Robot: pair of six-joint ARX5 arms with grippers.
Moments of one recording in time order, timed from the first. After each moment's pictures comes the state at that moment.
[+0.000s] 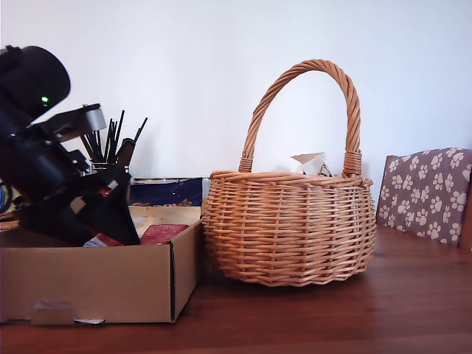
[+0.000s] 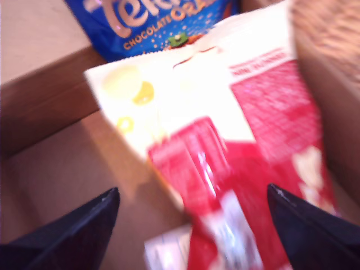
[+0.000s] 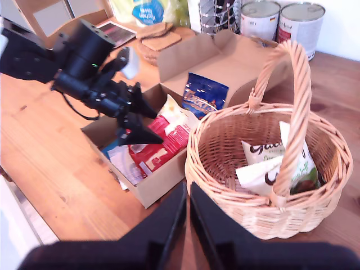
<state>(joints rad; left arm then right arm) -0.31 1.63 0.78 -0.02 0.28 0.11 0.49 0.70 0.90 -0.64 -0.32 -0.08</state>
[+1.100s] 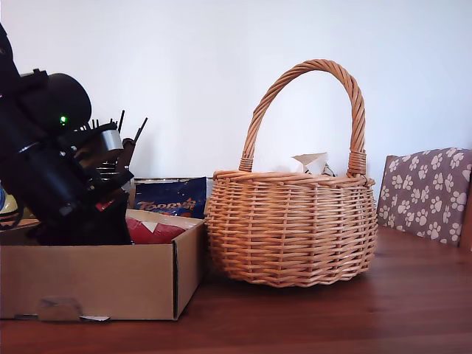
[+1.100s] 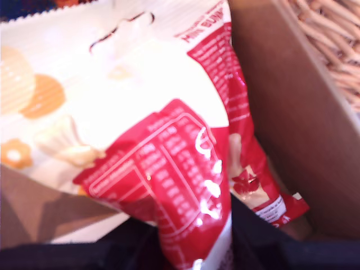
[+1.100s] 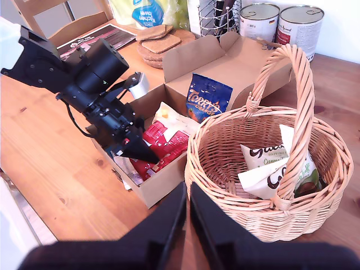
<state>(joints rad) -0.36 1.66 0.80 -0.19 0.41 0.04 0.49 0.70 0.90 -0.64 -0.32 -0.08</state>
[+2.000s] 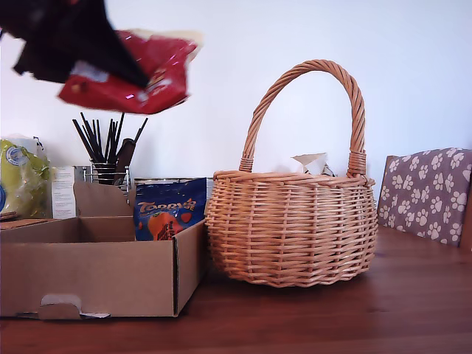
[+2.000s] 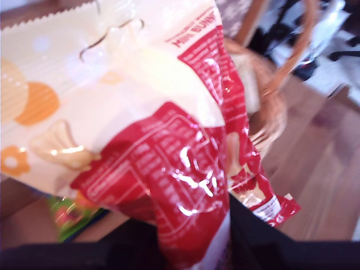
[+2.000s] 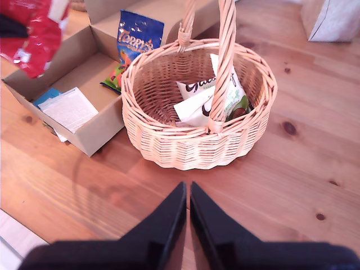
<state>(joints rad) -0.48 1.10 0.80 -0.24 0.41 -0.03 0.49 0.63 0.90 -0.88 -0.08 -0.08</state>
